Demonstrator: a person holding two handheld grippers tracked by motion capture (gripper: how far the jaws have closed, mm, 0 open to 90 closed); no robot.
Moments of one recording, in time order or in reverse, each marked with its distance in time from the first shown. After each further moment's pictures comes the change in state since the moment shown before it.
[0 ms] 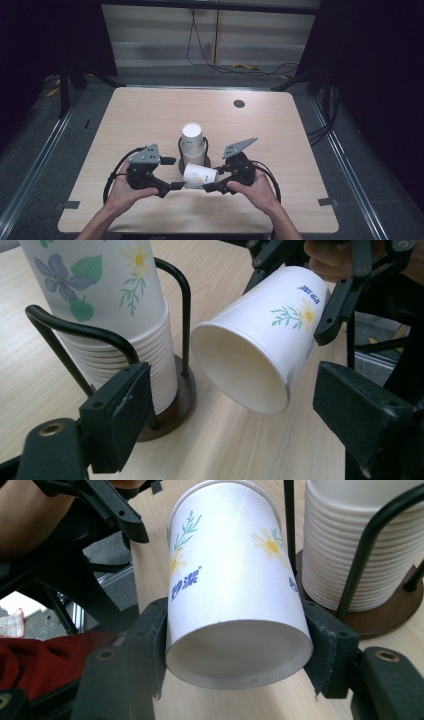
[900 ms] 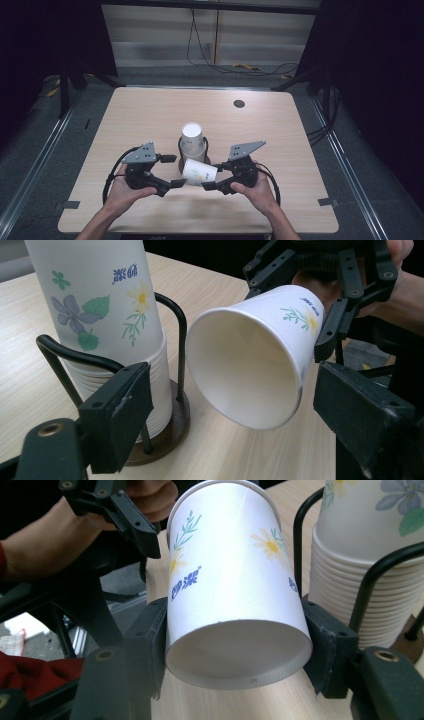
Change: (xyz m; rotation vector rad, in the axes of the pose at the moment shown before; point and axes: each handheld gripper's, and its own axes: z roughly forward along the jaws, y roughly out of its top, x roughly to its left) left arm -0.003 0.002 -0.005 -0.101 -0.011 -0.013; right arm 0.002 -0.007 -0.006 -0.177 0.044 -0.072
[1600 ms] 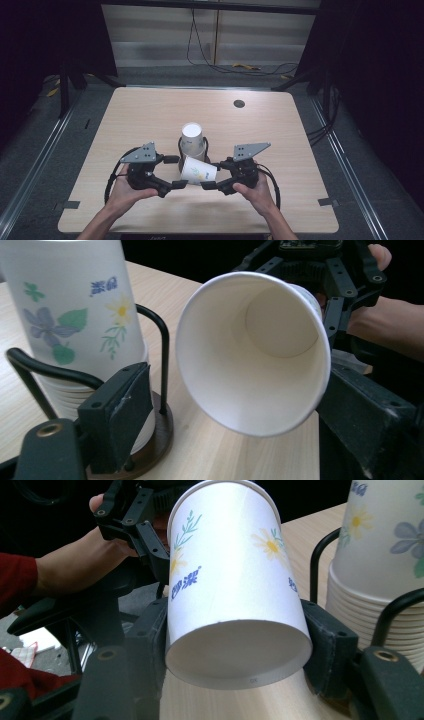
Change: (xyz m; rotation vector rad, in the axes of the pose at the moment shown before) left arm 0.000 0.000 0.004 -0.035 -0.071 -0.009; right arm 0.003 -0.001 -0.002 -0.112 0.061 -0.046
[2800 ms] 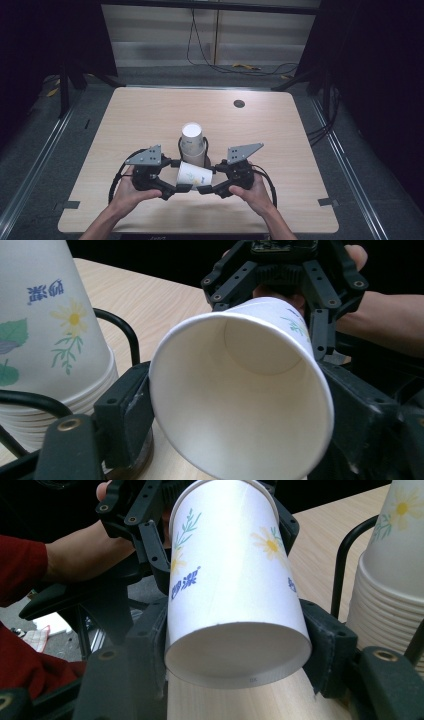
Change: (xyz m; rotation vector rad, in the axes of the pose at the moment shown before) left arm -0.003 0.000 0.009 0.001 -0.072 0.045; right arm 0.002 0.001 0.011 0.051 0.043 -0.017
